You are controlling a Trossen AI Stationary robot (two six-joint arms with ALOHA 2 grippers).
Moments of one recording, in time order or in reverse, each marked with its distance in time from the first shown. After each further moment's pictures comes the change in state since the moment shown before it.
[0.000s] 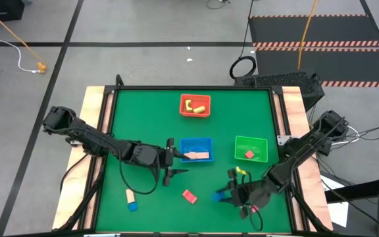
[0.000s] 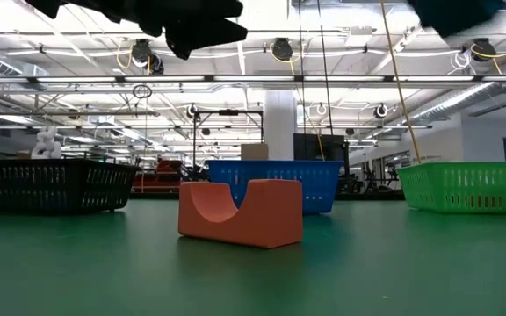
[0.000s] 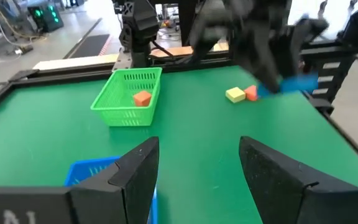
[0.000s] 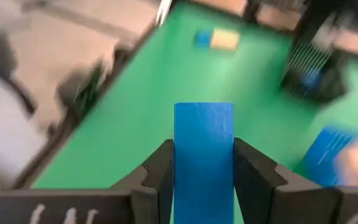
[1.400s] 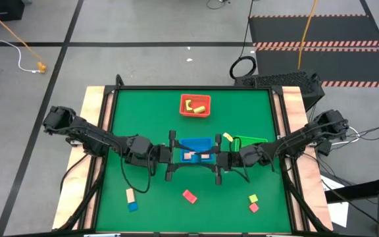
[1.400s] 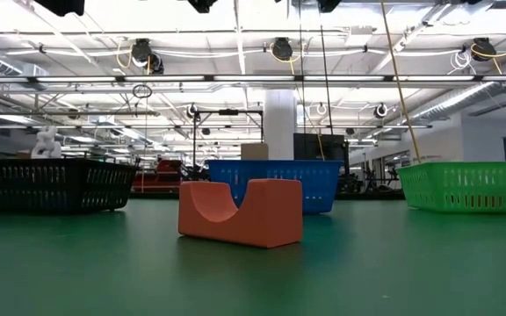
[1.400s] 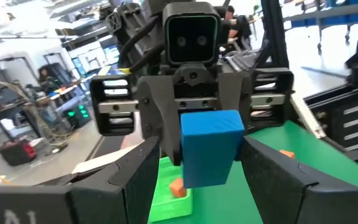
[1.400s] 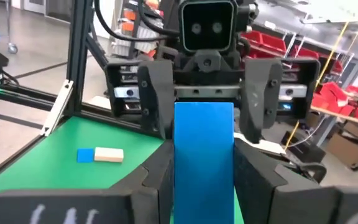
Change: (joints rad) left arm 0.059 0.001 0.000 0.325 0.090 0.322; right arm -0.404 -0.010 0.001 0.505 -0.137 -0.339
